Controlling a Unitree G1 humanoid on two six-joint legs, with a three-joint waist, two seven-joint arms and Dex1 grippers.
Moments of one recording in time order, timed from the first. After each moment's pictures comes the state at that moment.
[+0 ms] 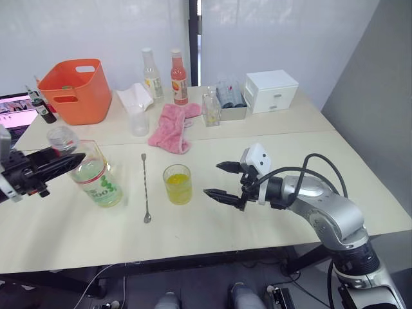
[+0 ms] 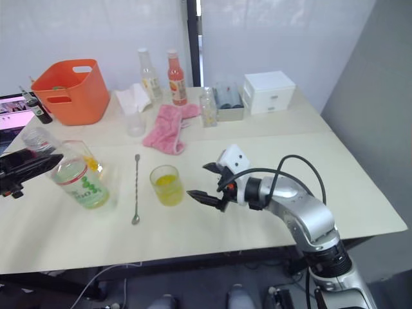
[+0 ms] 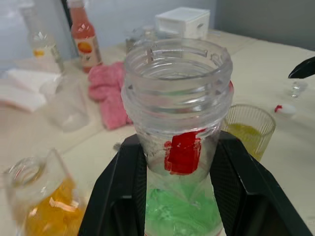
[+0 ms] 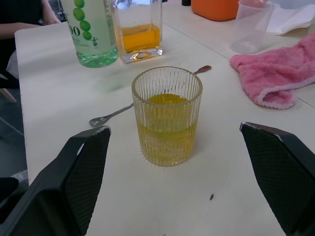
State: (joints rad) left arm 0.00 1.07 0.74 -0.06 -0.84 0.57 -1.02; right arm -0.54 -0.53 0.17 -0.39 0.52 0.73 0.73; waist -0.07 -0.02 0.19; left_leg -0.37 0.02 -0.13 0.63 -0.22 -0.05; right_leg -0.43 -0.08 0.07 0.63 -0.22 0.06
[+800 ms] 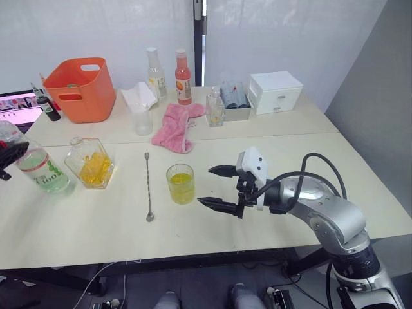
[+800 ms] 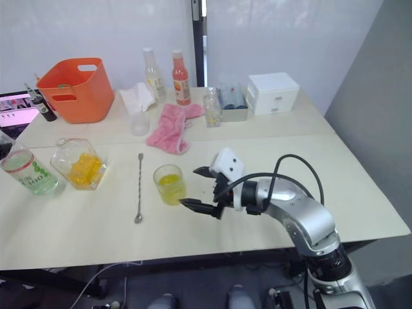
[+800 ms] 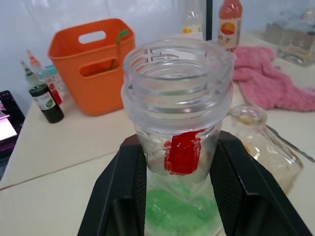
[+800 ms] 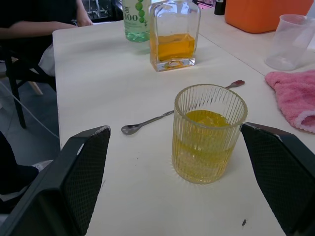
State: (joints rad) left arm -0.53 1.11 0.53 0.78 -0.43 0.17 -1.00; right arm -0.54 -0.52 0.18 -0.50 0.54 0.78 0.74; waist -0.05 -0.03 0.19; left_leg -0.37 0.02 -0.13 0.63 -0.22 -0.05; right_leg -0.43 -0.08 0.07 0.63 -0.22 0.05
